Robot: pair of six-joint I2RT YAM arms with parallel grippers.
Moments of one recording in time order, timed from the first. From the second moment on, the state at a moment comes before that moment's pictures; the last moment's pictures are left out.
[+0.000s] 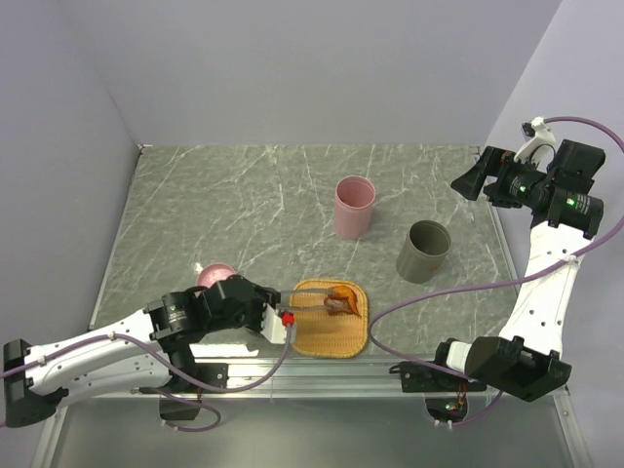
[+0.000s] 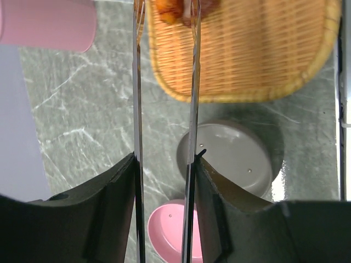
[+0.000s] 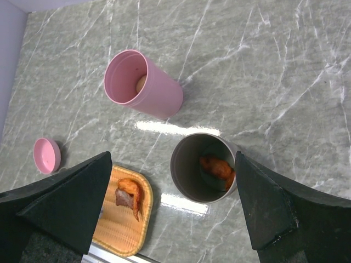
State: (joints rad) left arm -1.11 0.75 0.66 -0.58 -0.06 0.82; right arm -0.43 1.23 1.57 -0.99 -0.71 -0.01
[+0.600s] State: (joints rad) left arm -1.25 0.75 0.48 -0.41 -0.17 0.87; right arm -0.43 1.24 1.57 -0.99 -0.70 -0.02
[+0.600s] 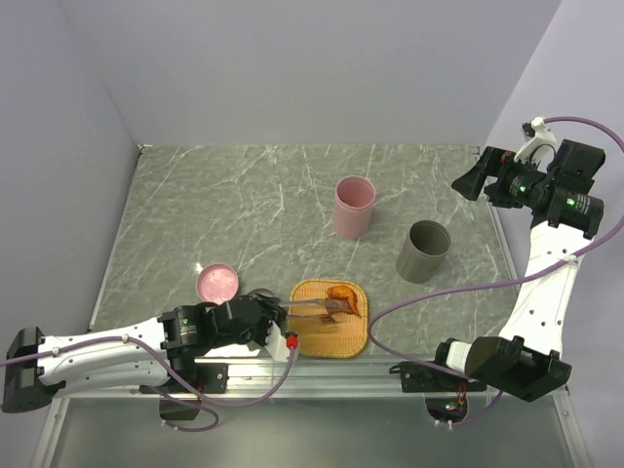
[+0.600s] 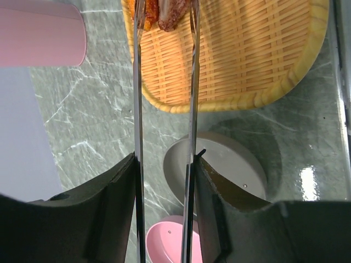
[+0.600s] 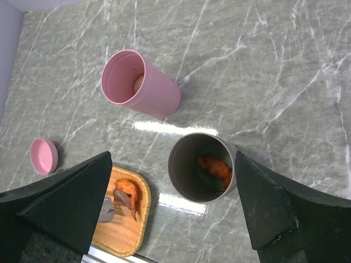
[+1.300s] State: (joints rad) left arm -1.28 0.76 0.43 -0.34 -0.19 0.90; right arm -0.43 1.24 1.57 -0.99 -0.70 -0.03
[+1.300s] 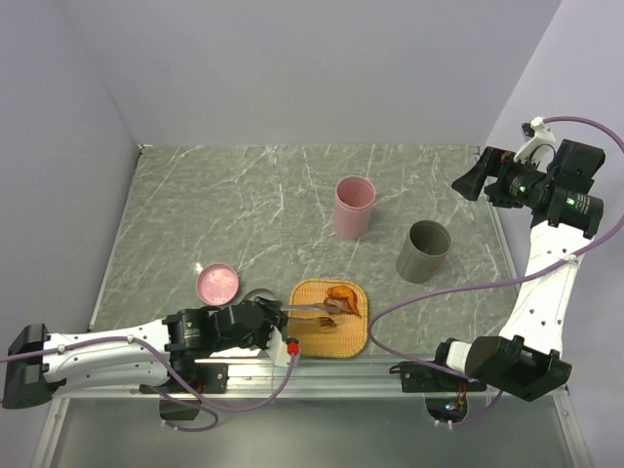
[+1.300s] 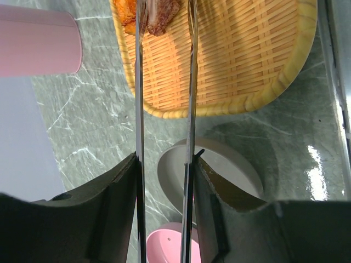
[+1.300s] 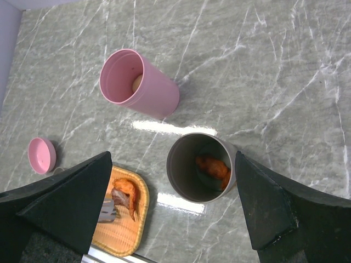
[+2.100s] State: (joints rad) left arm -1.28 0.80 0.35 -0.21 -0.31 0.91; right arm -0.43 1.24 1.57 -0.99 -0.70 -0.03
